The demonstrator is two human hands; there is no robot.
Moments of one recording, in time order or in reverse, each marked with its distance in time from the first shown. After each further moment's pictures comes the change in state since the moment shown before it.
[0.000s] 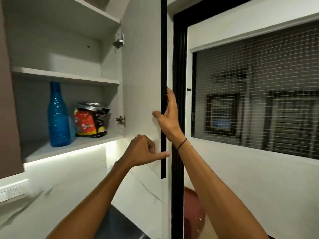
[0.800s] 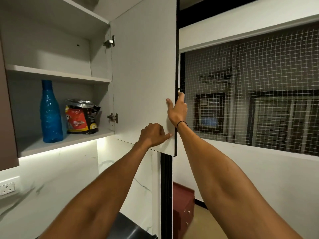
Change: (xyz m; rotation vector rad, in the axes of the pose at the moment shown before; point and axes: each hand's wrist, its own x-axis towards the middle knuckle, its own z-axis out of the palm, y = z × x) left_hand 0.058 0.050 0.048 0.223 -0.059 -0.065; right_hand 0.028 0.031 -0.062 -0.464 0.297 0.222
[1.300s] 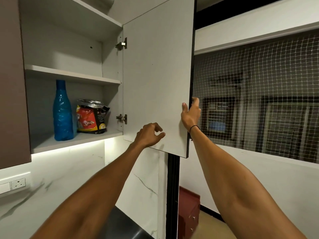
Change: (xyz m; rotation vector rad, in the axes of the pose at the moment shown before) left_hand -0.007 -0.053 -0.015 -0.180 0.061 -0.050; right_hand 0.014 0.028 0.003 0.078 0.049 0.049
